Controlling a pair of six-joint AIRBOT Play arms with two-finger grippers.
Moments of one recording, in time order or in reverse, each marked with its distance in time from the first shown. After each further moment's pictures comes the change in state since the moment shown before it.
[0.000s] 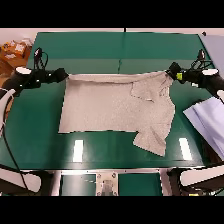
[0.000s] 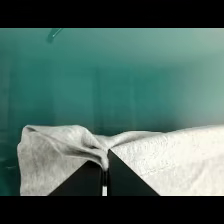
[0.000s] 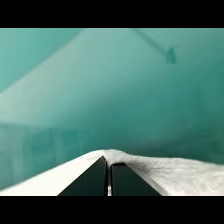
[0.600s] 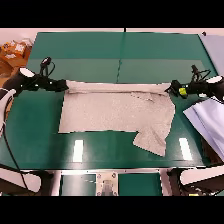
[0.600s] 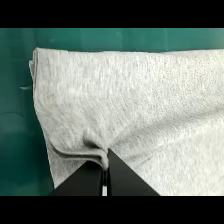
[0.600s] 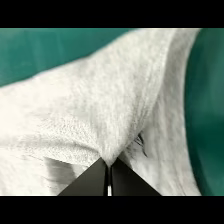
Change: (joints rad) left arm 0.000 -0.004 0.000 0.301 -0.194 -0.094; right arm -0.094 0.008 -0.093 -0.255 0.330 0.039
